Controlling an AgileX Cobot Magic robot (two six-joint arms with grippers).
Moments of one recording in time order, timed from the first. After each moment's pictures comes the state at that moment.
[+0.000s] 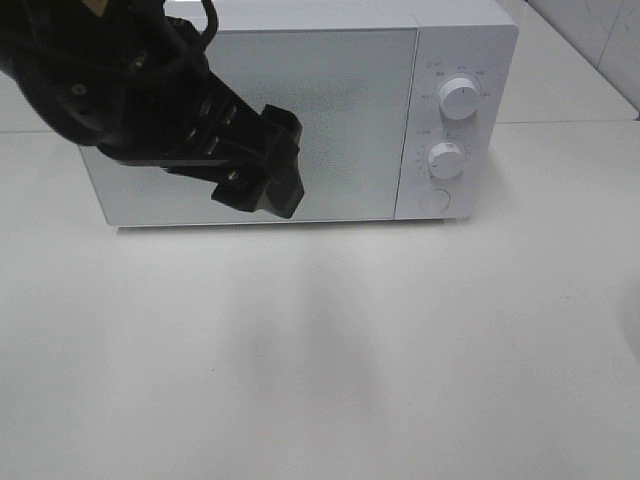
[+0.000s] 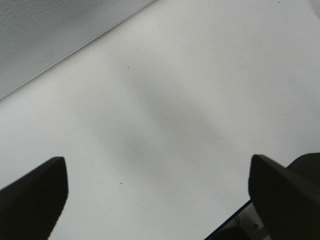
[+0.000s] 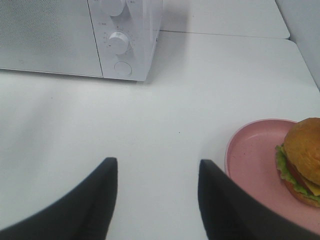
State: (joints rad) left arm -0.86 1.47 -1.21 0.08 0.83 -0.24; right arm 0.10 0.00 -0.50 -0.01 0.97 0.00
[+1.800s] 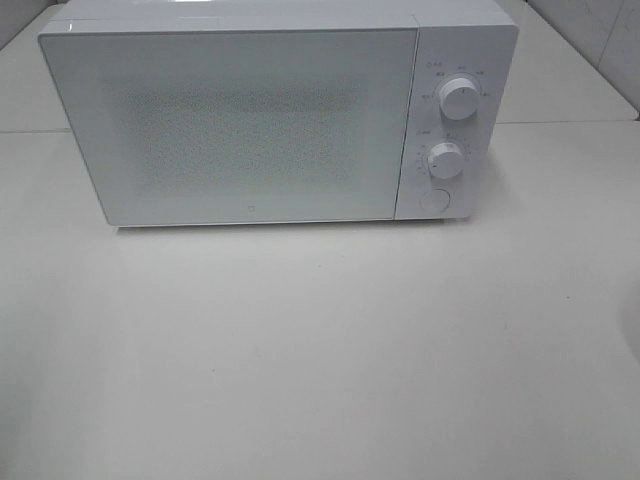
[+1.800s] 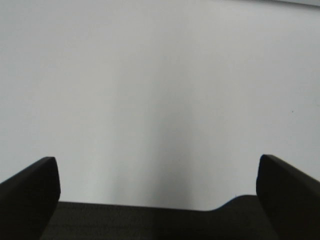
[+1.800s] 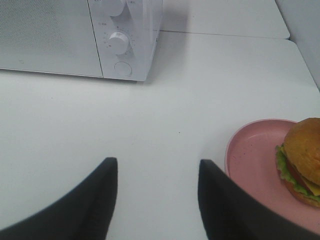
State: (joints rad) left arm 0.06 0.50 -0.65 -0.07 1.15 0.00; right arm 0.10 0.00 -0.50 -0.01 0.97 0.00
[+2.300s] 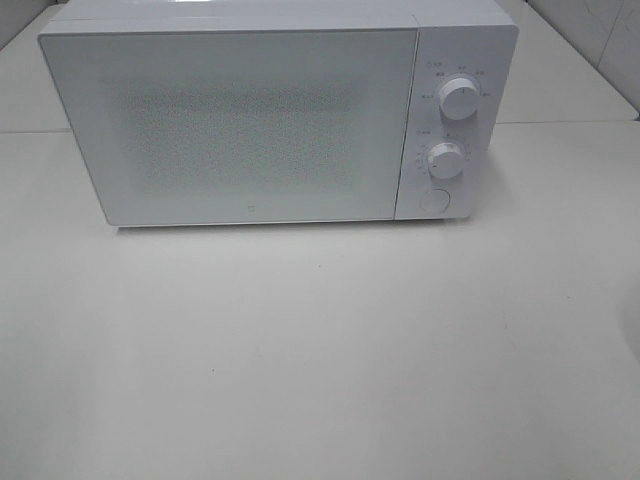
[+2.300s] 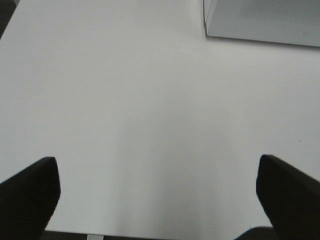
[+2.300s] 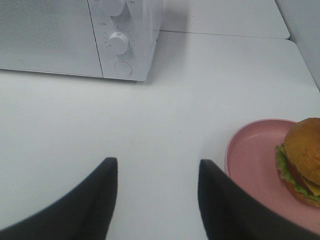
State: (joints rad) left arm 0.06 0.21 -0.52 -0.05 1.08 0.00; right arm 0.10 0.00 -0.50 -0.01 0.97 0.00
